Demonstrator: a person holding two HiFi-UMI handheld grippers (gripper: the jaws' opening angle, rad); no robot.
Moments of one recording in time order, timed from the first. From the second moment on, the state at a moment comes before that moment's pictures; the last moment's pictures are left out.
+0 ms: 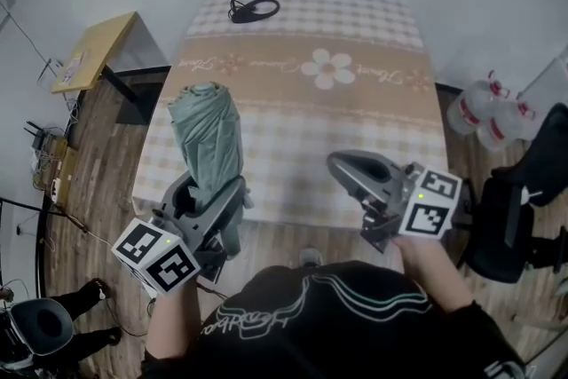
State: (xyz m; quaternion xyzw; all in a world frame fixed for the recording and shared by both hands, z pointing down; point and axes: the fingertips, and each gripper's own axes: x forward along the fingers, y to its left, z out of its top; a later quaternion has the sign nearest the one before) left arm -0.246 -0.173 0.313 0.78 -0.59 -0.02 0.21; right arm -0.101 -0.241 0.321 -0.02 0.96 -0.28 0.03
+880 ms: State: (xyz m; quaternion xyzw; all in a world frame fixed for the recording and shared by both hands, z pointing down) left arm -0.238 -0.287 0.339 0.81 -0.56 0.15 0.11; right arm -0.079 -0.314 0.338 -0.10 0.95 -0.29 0.04
